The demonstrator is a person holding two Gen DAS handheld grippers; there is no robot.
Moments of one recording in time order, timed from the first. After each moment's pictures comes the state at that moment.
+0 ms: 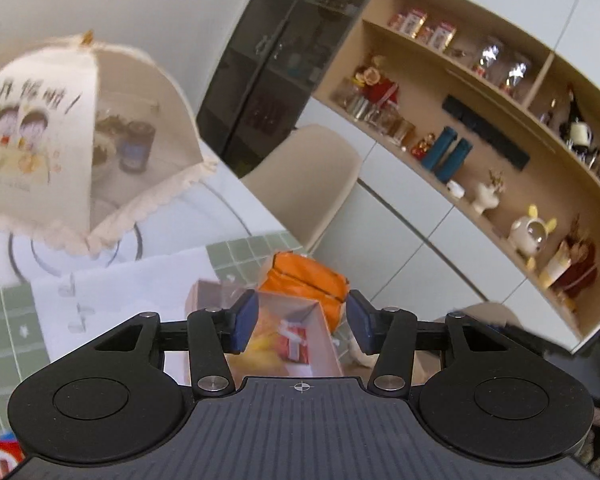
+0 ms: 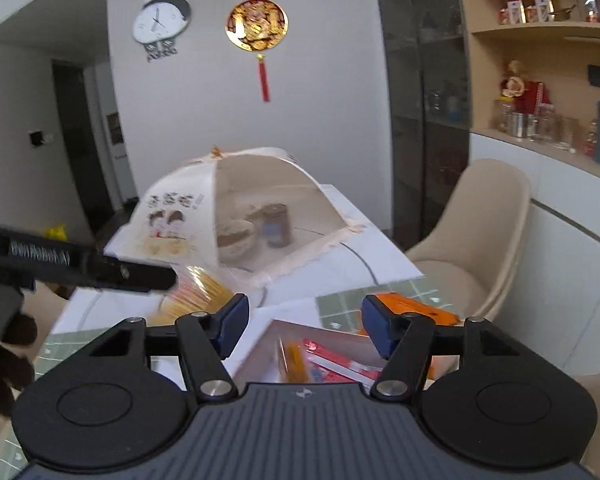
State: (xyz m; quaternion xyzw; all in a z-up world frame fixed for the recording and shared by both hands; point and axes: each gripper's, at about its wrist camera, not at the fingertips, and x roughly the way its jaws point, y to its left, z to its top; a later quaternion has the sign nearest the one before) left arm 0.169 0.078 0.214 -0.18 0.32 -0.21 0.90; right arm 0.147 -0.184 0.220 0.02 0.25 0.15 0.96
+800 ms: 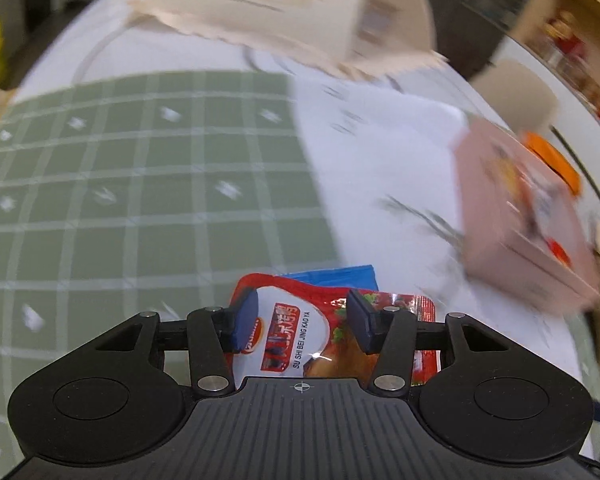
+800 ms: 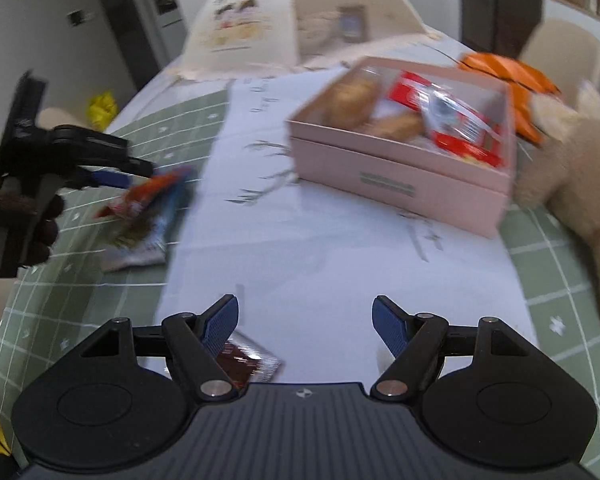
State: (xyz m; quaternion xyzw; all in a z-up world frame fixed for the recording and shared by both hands) left arm 0.091 0.167 0.047 -0.17 0.46 0.02 0.87; right arm 0.052 -0.110 0.053 -0.02 0.42 0.26 0.87
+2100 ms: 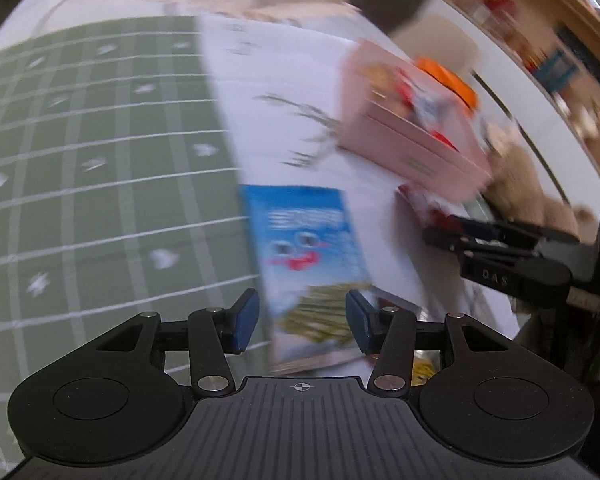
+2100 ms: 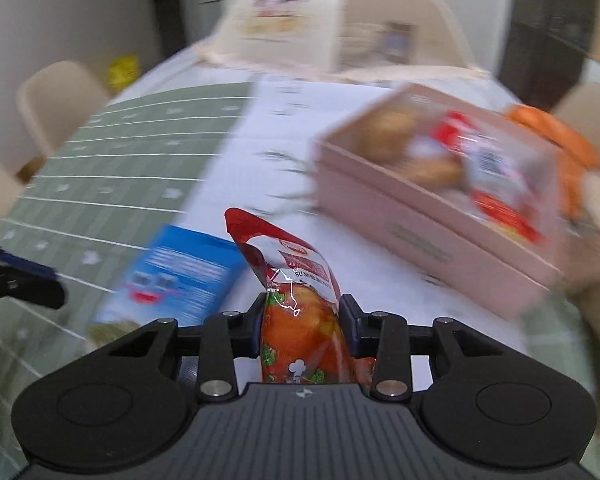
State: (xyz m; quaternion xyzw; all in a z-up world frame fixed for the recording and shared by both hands) left arm 0.000 0.102 0.064 -0.16 0.48 -0.09 0.85; right arm 0.085 -0.104 0.046 -0.11 0.40 0.24 0.88
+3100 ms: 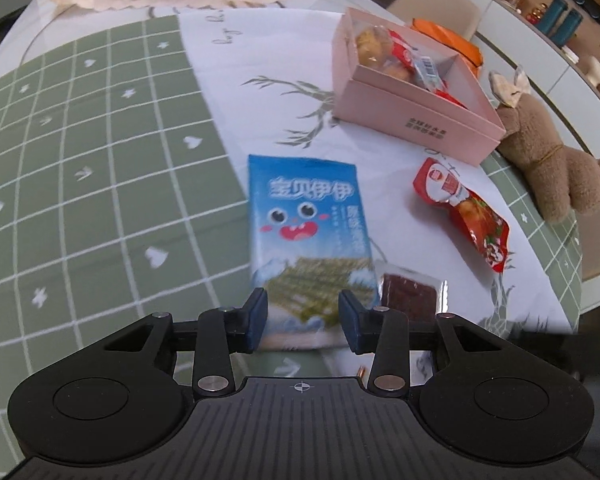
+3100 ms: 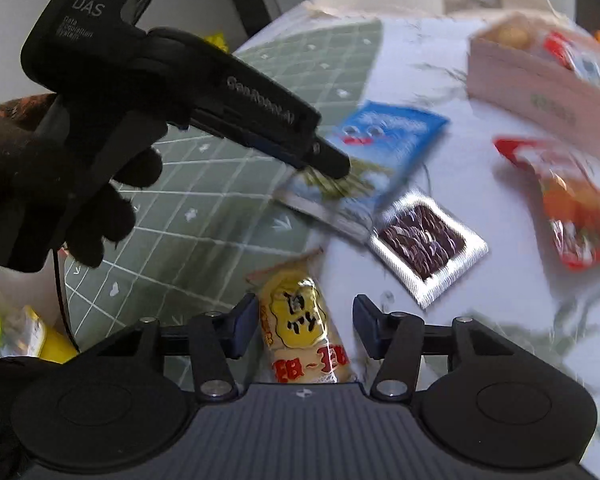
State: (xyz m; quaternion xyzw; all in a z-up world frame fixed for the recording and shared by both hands) left arm -0.002 0.084 0.058 -0.10 0.51 -0.06 0.85; right arm -0.033 -0.076 0.031 -0.07 0.43 0.39 0.81
